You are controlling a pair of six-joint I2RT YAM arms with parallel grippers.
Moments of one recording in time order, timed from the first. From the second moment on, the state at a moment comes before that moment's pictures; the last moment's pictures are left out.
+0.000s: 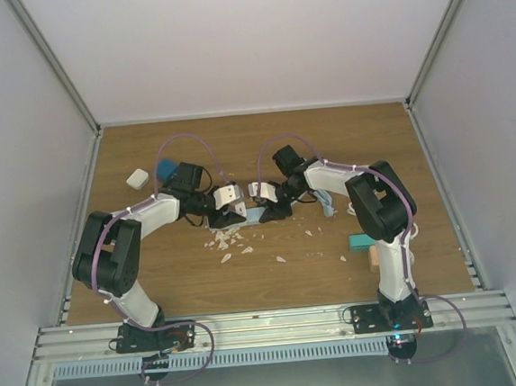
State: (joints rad) left arm -0.33 1.68 0.93 -0.25 0.80 0.87; right arm 0.52 2.06 1.34 -0.51 -0.66 -0.99
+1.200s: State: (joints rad) left arm -0.35 1.66 0.95 -0.32 0.76 0.85; right arm 0.53 2.06 1.34 -0.52 -0.67 -0.97
